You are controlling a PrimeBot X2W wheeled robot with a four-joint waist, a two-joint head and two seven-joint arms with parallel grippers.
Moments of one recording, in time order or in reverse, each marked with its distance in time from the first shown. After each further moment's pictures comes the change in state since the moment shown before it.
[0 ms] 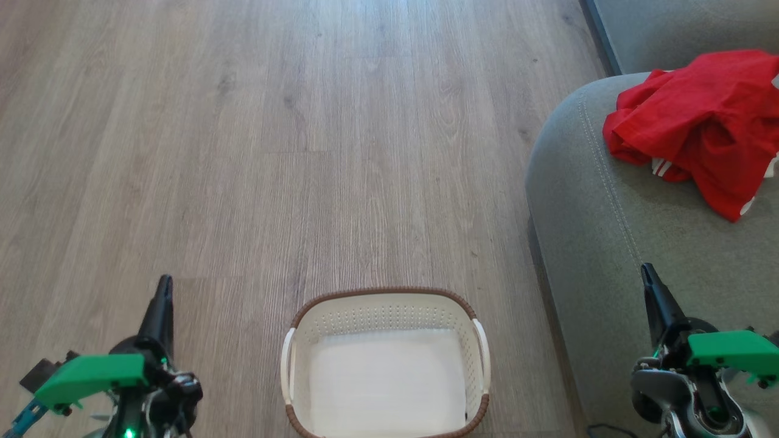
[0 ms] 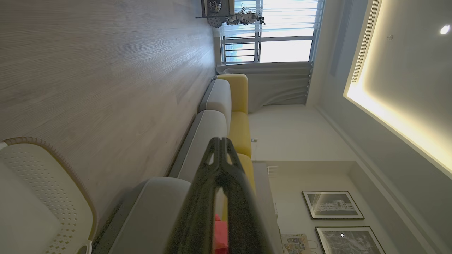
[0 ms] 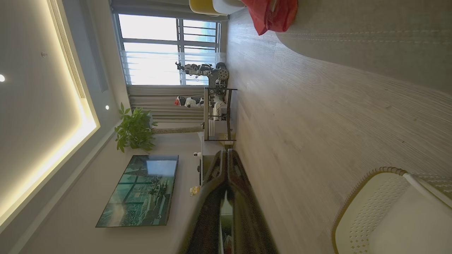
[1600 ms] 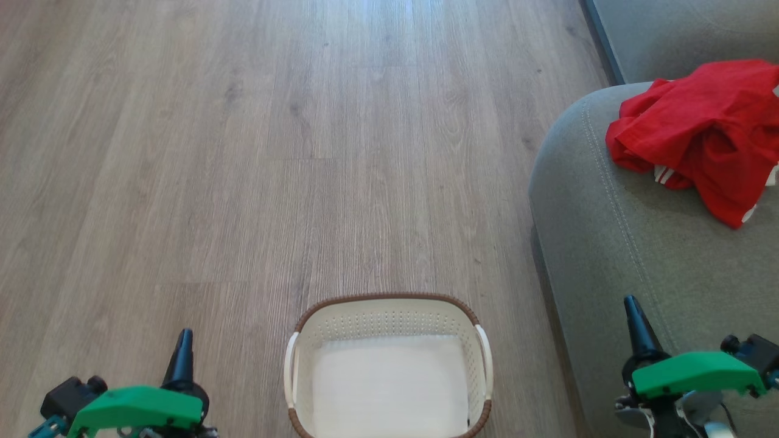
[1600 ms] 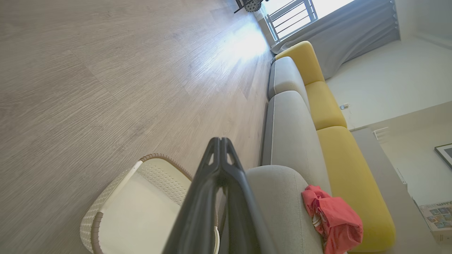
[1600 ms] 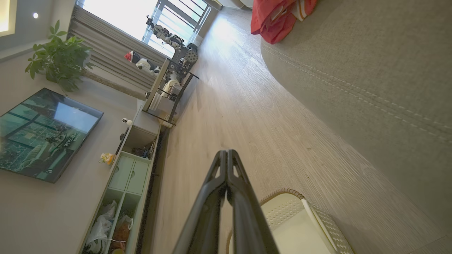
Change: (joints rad) left arm 0.112 0.037 -0.116 -0.010 0.476 0.115 -0.133; right arm 0.059 -0.001 0.069 0.033 -0.543 0.000 -0.137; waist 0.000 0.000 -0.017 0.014
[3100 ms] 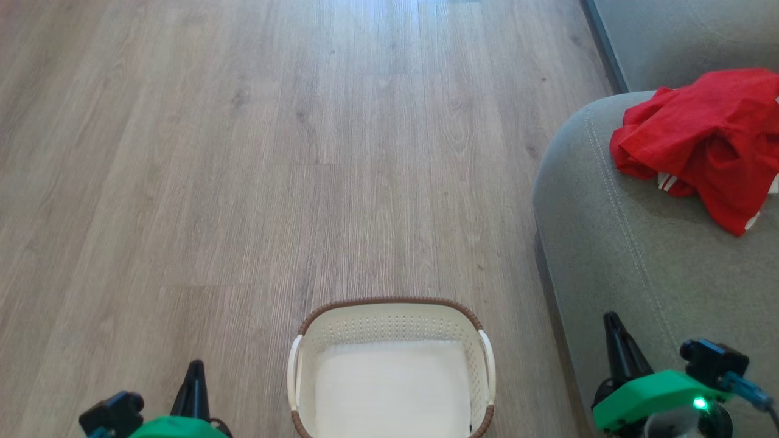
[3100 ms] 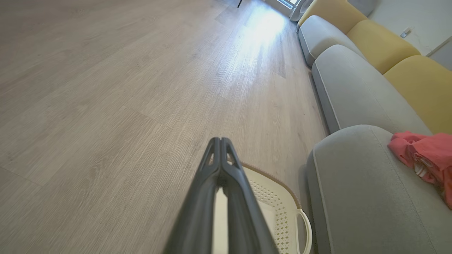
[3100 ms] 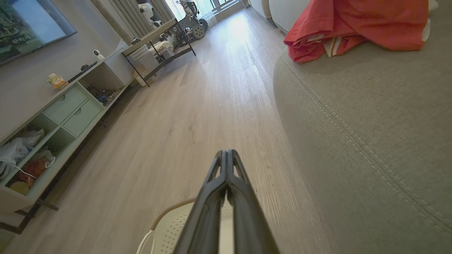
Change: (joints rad) left arm 0.080 0.030 -0.114 -0.009 0.451 0.108 -0.127; right arm 0.039 0.000 0.063 0.027 -0.510 0.000 -0.127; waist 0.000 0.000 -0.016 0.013
